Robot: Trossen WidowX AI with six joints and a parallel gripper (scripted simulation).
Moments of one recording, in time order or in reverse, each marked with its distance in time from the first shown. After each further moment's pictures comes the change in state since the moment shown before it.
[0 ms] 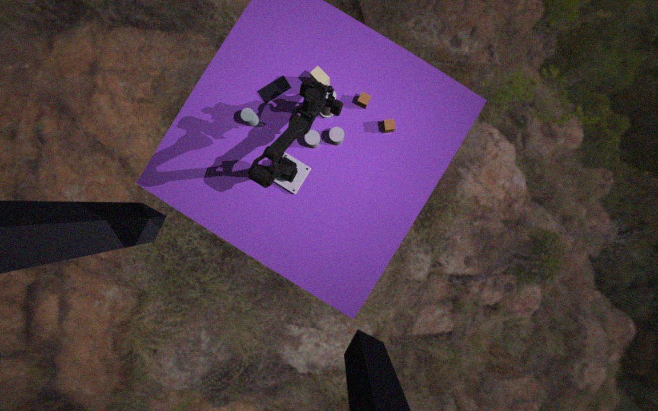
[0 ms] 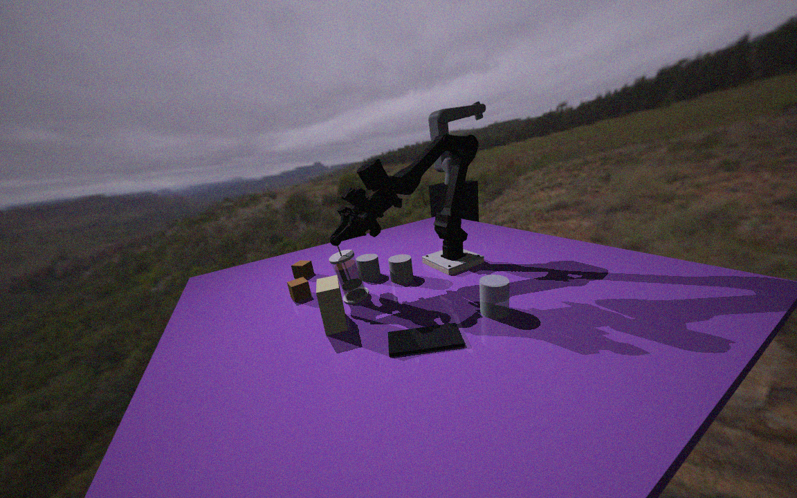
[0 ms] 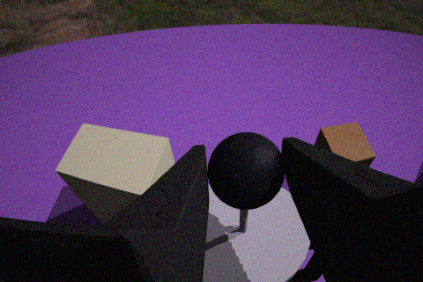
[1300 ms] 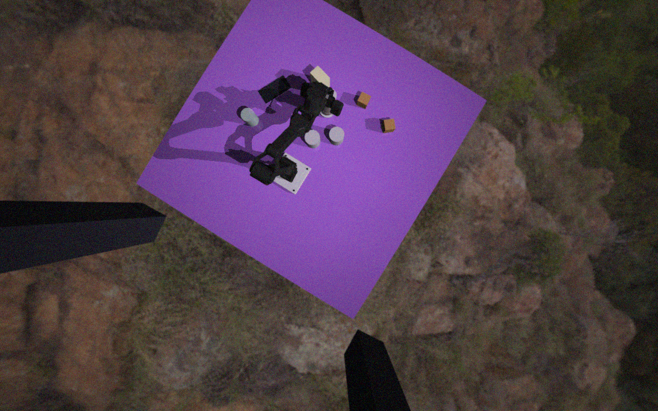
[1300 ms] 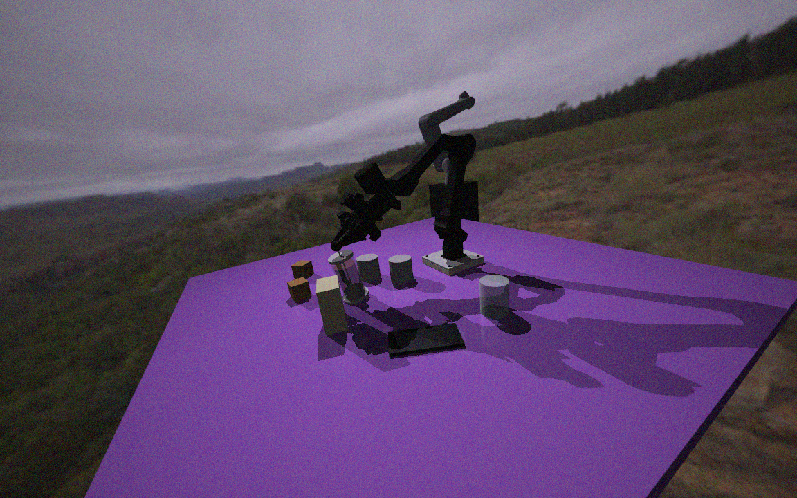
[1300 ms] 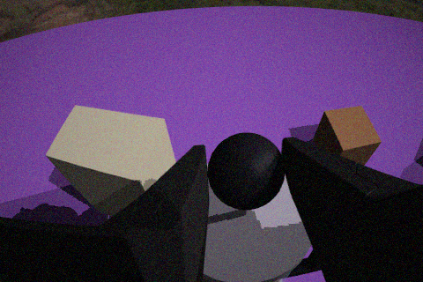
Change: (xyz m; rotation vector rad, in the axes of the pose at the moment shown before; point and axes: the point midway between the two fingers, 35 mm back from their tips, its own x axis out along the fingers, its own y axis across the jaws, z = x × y) arm 0.007 0.000 -0.009 0.000 0.044 0.000
